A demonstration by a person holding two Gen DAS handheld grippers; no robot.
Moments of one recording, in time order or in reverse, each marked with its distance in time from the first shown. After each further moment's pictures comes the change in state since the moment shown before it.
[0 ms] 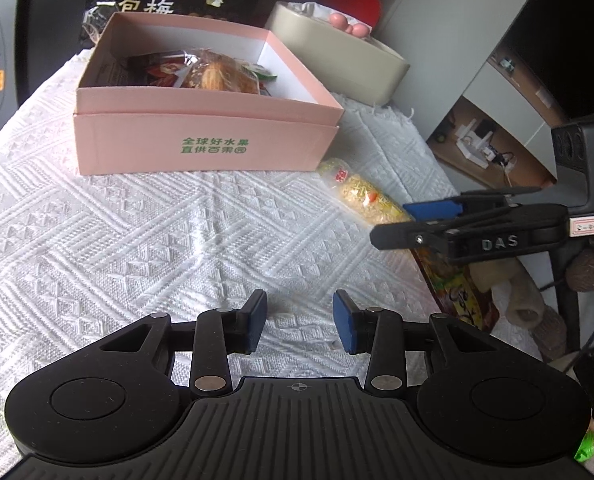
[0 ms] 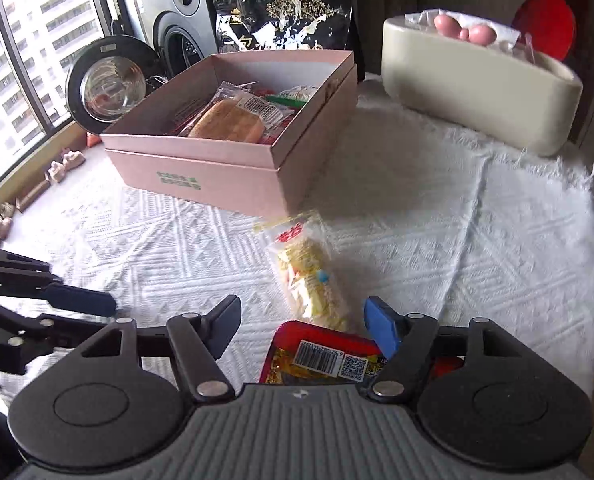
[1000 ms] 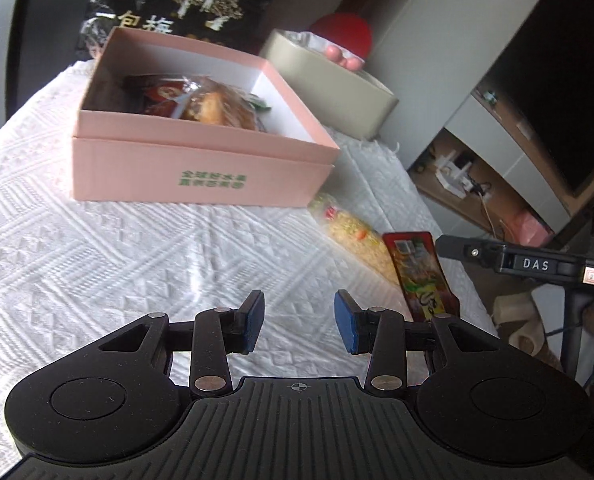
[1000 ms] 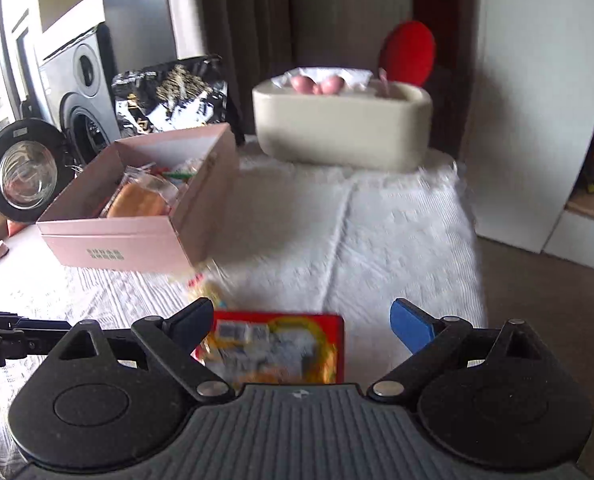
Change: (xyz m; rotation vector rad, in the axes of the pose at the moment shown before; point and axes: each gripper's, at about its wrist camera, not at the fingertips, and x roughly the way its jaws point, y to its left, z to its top) left arm 0.000 0.008 0.013 -0.017 -0.070 -0.088; right arm -0.059 -0.020 -0.037 0.227 -0.218 -0.301
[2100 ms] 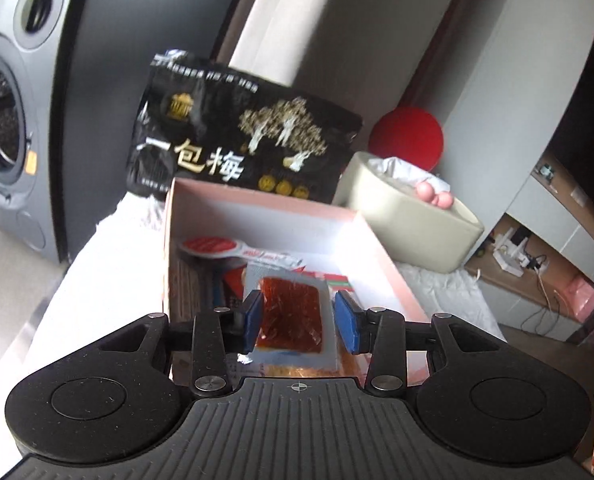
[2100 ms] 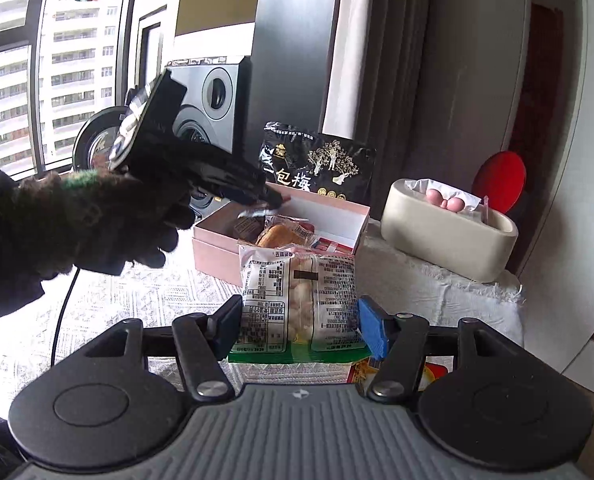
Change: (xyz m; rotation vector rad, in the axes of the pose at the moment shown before) left arm 0.012 0.059 0.120 -0.042 -0.226 0.166; right arm -0.084 0.124 -0.012 -0.418 -0.230 0.104
